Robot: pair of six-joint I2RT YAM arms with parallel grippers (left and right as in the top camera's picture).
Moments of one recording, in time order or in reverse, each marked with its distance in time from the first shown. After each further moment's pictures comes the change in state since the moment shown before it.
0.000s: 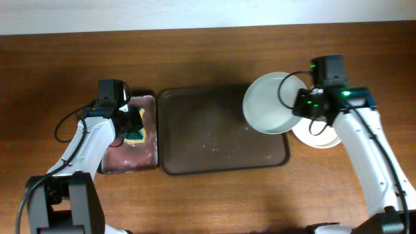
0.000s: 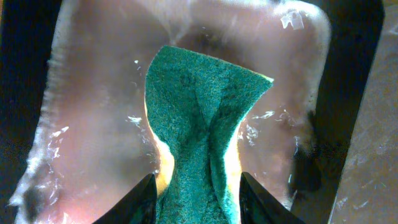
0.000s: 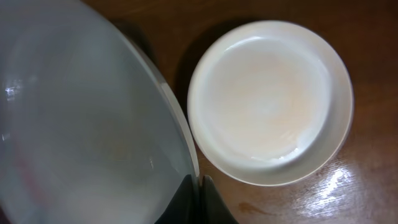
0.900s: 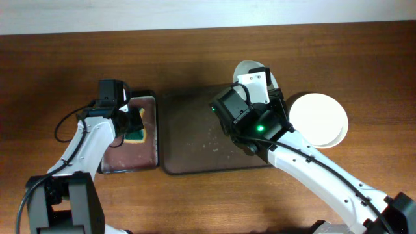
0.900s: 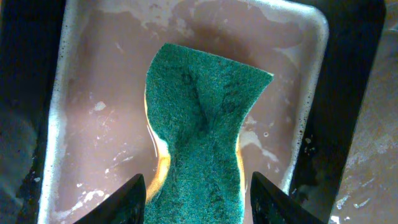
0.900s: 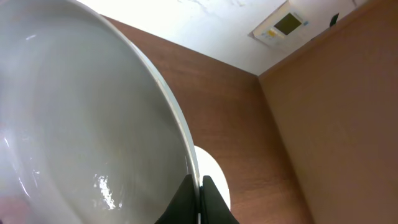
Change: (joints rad) left arm 0.000 0.000 0.000 -0.003 0.000 0.000; right arm 0.628 0.030 -0.001 0.117 0.978 -0.062
